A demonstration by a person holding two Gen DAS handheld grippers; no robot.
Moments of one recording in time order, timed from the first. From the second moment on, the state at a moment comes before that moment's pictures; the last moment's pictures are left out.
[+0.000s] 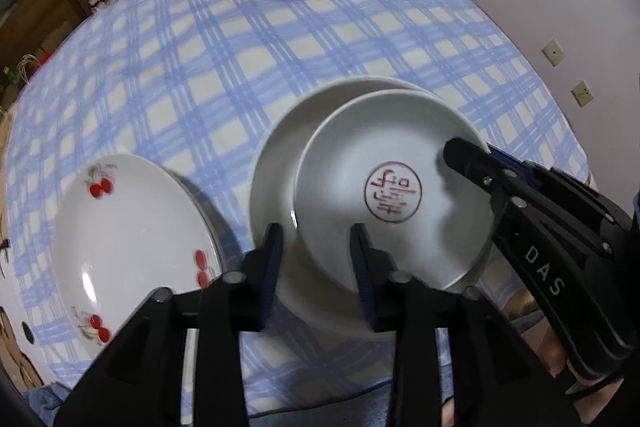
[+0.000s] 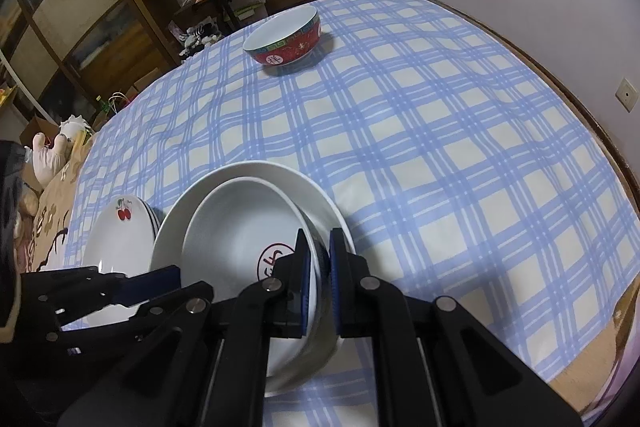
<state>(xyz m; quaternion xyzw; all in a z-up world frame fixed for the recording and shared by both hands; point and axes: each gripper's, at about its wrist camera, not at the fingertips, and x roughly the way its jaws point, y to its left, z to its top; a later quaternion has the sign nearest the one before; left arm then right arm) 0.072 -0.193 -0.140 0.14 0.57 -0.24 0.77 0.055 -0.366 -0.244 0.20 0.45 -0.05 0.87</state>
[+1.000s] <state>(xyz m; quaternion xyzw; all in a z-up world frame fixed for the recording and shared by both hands) 0.068 -0.142 -0.106 0.08 0.52 -0.22 0.82 0.027 -0.372 -0.224 0.22 0.43 -0.06 0.87</state>
